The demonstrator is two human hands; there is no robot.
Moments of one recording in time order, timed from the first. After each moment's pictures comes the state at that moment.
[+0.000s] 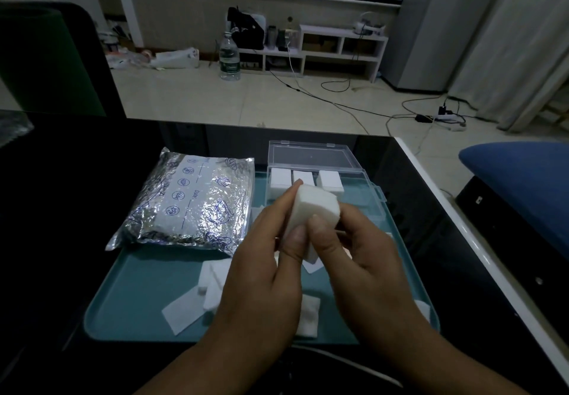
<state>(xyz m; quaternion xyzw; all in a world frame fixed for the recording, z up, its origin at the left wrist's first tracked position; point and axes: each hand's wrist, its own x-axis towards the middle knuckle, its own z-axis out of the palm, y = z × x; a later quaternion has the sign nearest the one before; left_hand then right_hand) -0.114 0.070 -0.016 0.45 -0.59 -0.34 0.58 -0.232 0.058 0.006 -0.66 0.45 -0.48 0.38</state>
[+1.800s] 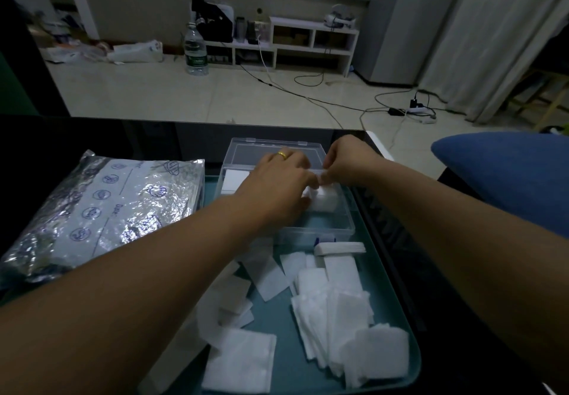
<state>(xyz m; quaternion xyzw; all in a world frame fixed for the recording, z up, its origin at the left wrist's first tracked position) -0.161 -0.118 -0.028 0.49 -0.87 0.01 0.11 -0.313 -0.173 -0.006 -0.69 0.69 -0.11 0.19</state>
